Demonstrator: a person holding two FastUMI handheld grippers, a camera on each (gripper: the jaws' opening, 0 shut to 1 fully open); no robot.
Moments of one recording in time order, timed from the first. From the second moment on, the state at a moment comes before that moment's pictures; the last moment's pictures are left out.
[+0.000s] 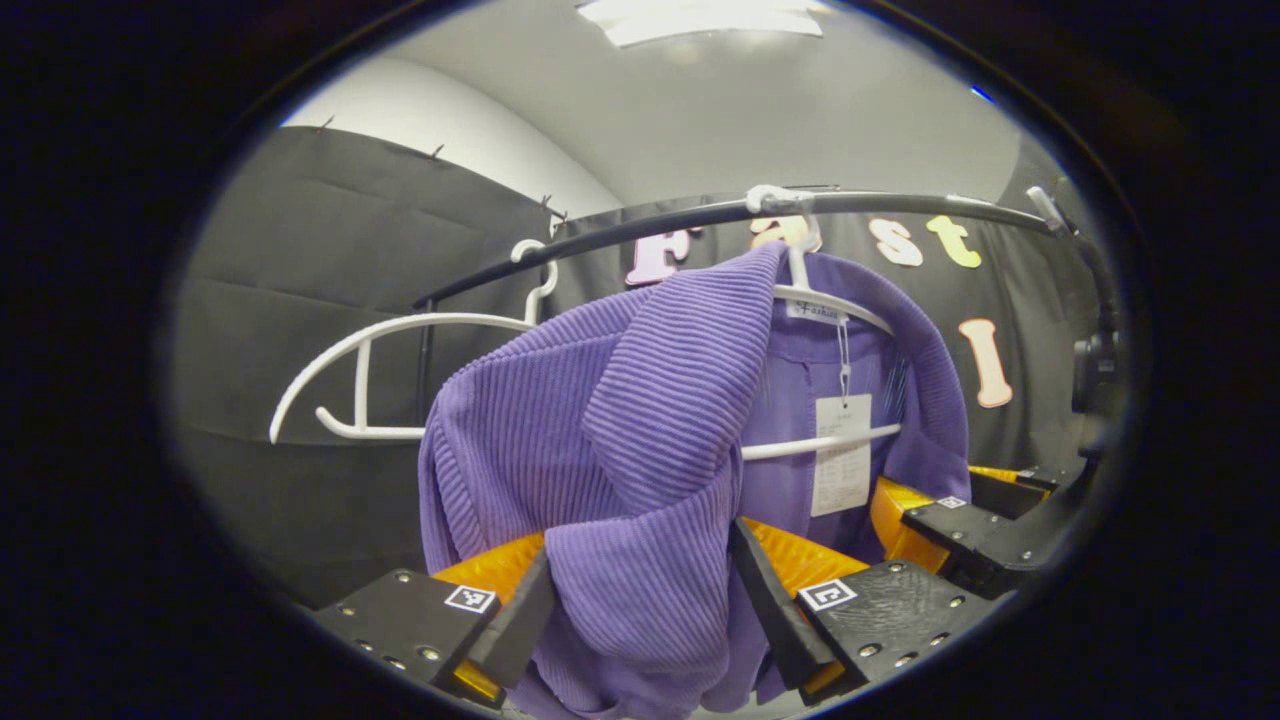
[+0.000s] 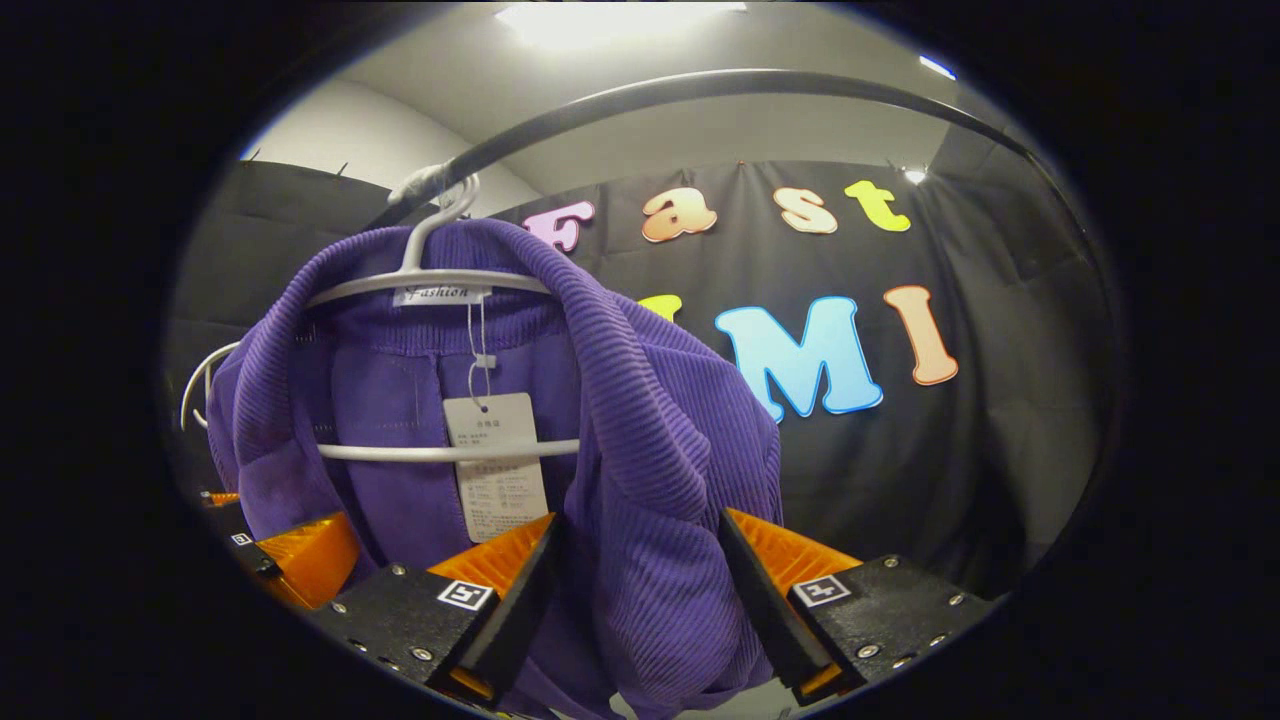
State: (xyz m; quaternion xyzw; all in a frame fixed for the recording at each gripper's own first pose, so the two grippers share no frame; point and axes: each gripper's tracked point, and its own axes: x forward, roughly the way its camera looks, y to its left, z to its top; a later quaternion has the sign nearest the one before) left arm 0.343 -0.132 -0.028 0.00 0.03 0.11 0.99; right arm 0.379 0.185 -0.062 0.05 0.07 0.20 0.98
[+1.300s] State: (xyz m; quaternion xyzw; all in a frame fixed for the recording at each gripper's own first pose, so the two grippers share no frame) left arm 0.257 -0.085 0.098 0.02 -0.02 0.05 1.00; right arm 0.362 0.132 0.075 -0.02 -0.13 0.18 0.97
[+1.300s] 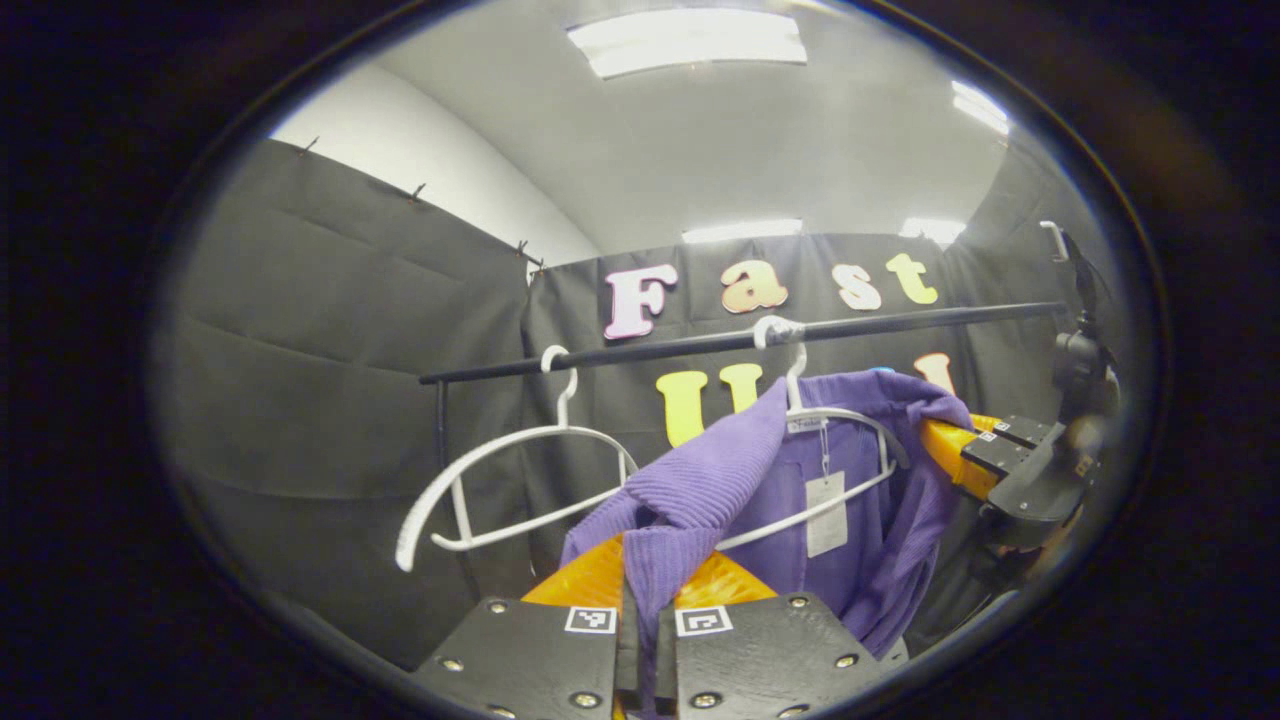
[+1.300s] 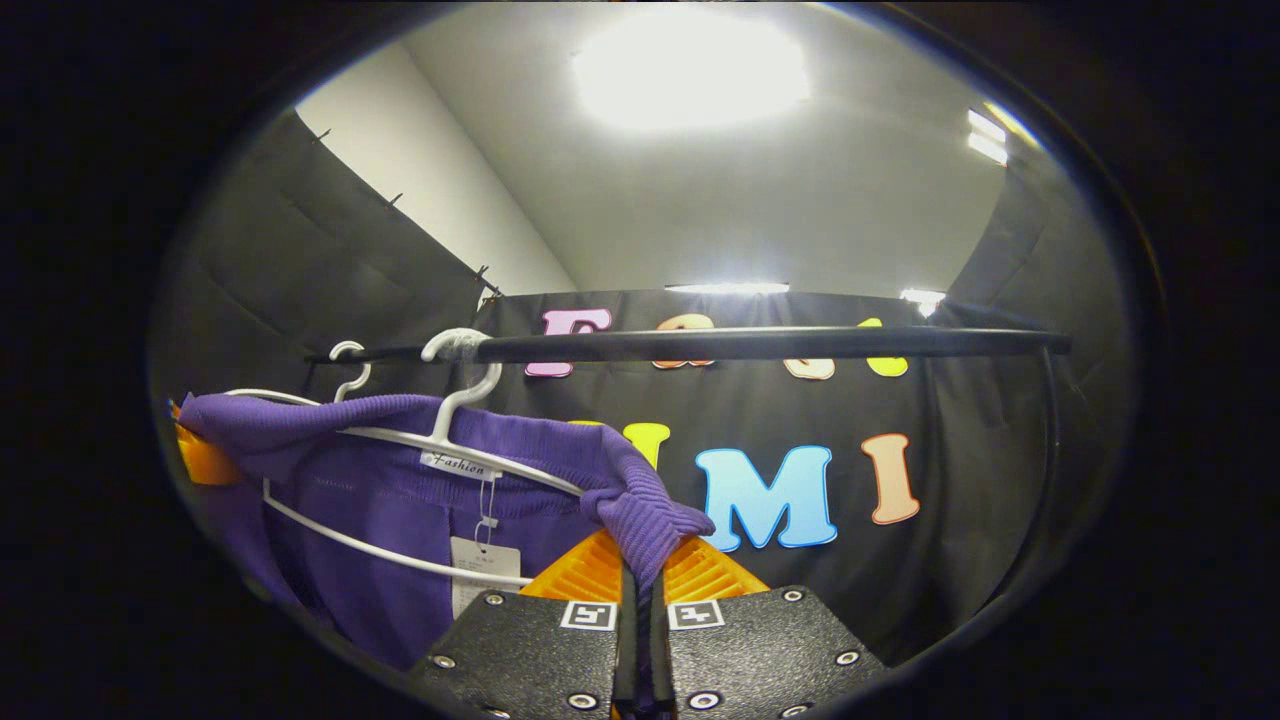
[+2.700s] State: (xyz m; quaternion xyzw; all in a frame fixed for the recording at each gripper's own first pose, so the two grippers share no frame) left arm 0.377 0.006 0.118 0.10 0.01 -0.03 0.99; right arm 0.470 0.116 0.030 -0.04 -0.08 0.16 0.98
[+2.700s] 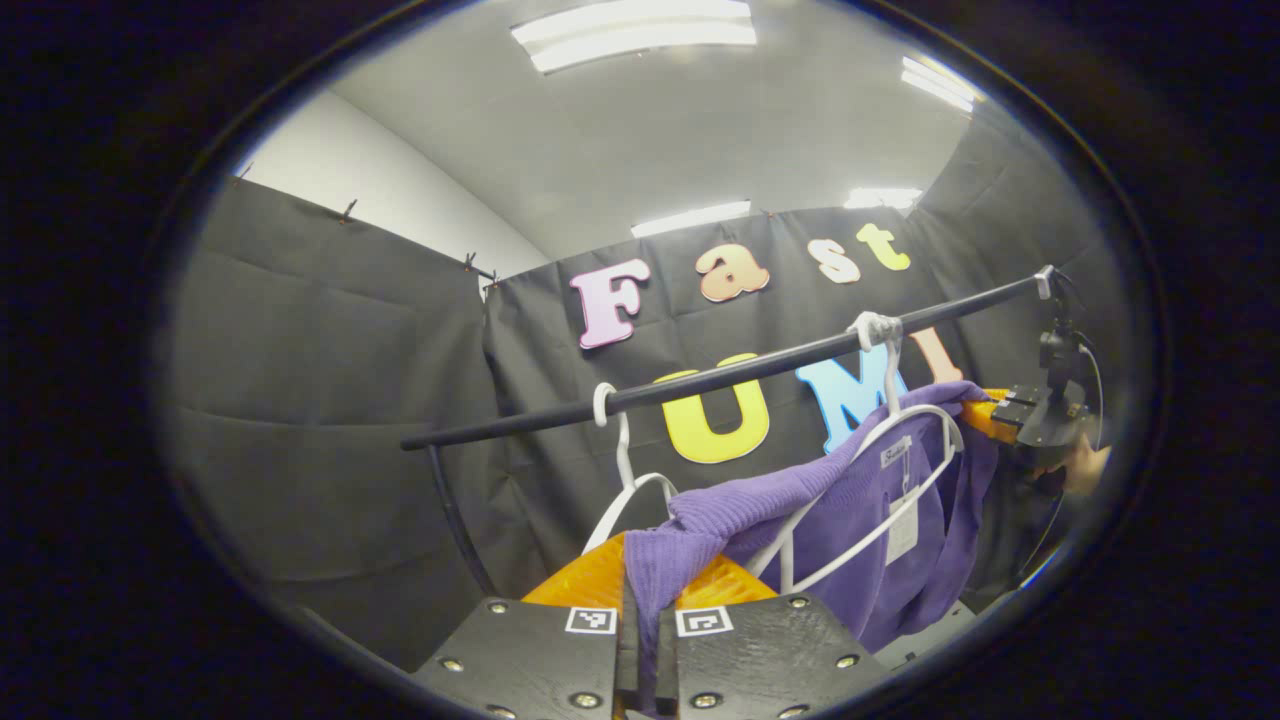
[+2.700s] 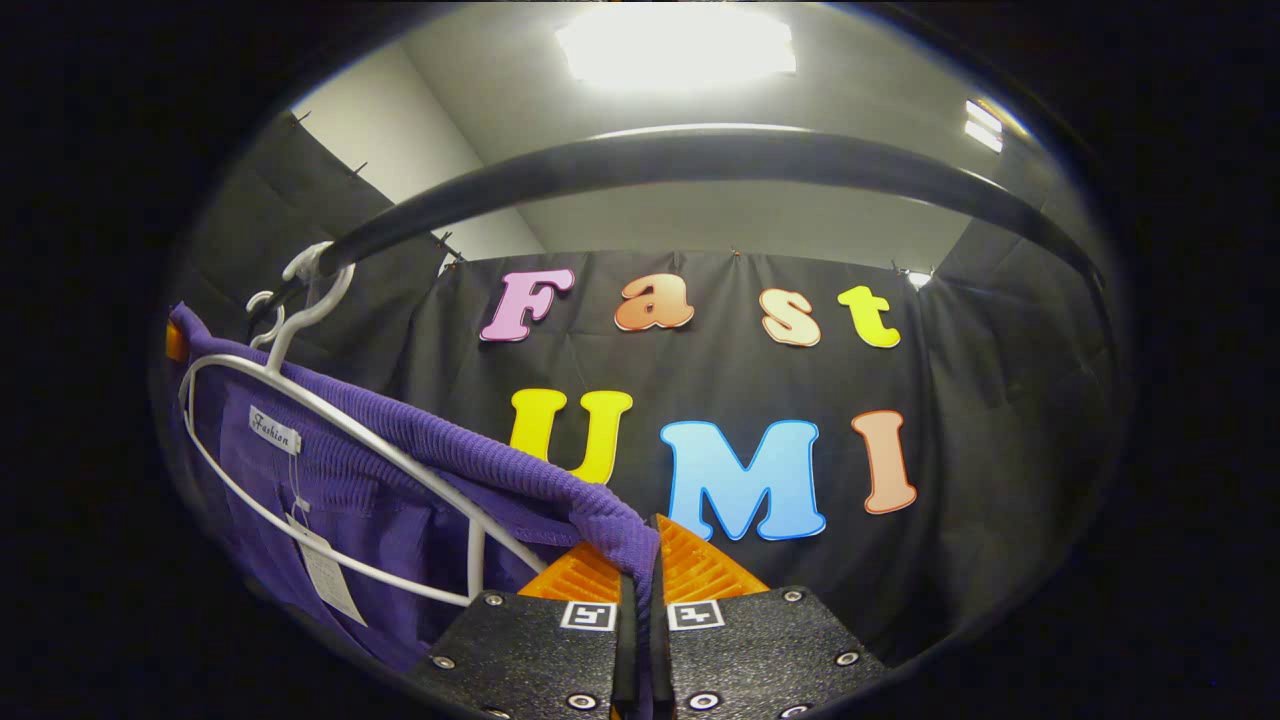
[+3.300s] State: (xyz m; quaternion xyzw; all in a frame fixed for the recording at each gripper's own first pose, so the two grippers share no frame) left arm 0.374 -0.010 0.093 0.11 0.03 -0.07 0.99; right arm 0.498 0.124 -0.027 0.05 0.03 0.21 0.98
